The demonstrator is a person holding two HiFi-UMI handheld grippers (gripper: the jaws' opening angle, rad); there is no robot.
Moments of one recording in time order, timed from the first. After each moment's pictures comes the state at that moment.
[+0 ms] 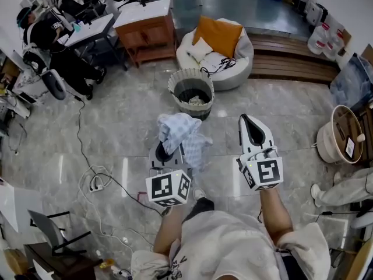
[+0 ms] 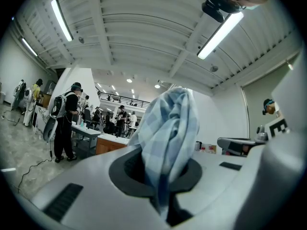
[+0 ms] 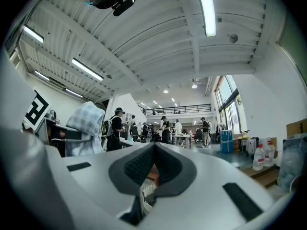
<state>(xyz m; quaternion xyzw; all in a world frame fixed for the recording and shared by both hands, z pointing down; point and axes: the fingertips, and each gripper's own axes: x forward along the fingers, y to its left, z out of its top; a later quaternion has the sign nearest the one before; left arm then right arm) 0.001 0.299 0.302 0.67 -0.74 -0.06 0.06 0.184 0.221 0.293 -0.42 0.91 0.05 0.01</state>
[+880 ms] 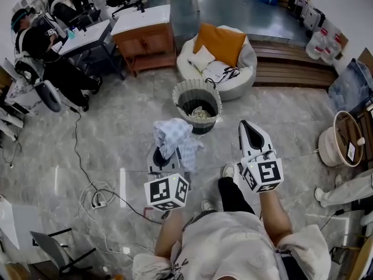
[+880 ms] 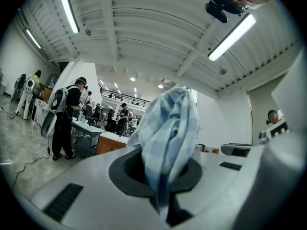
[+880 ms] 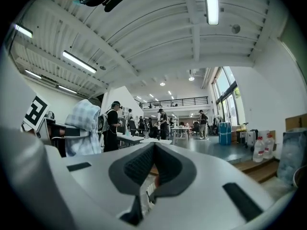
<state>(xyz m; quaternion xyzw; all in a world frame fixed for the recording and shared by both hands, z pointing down) -0.139 0.238 0.317 0.67 -0.74 -0.08 0.07 0.063 0.159 0.318 -0.43 0.90 0.01 -0.02</state>
